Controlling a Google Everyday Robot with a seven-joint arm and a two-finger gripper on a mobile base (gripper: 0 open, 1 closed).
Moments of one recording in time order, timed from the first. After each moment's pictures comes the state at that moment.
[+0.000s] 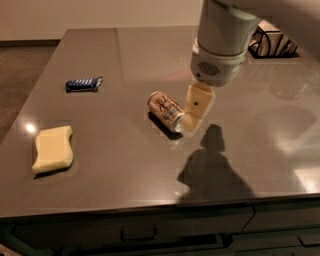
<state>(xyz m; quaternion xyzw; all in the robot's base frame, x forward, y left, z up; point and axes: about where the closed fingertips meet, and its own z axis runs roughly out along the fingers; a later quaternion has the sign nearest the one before) 0.496 -0.105 0.931 -0.50 0.86 -0.04 0.08</state>
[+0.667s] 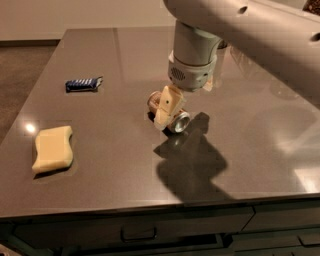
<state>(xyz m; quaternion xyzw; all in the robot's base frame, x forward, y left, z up) 0.544 -0.072 0.885 -0.39 0.92 -0.02 0.07</state>
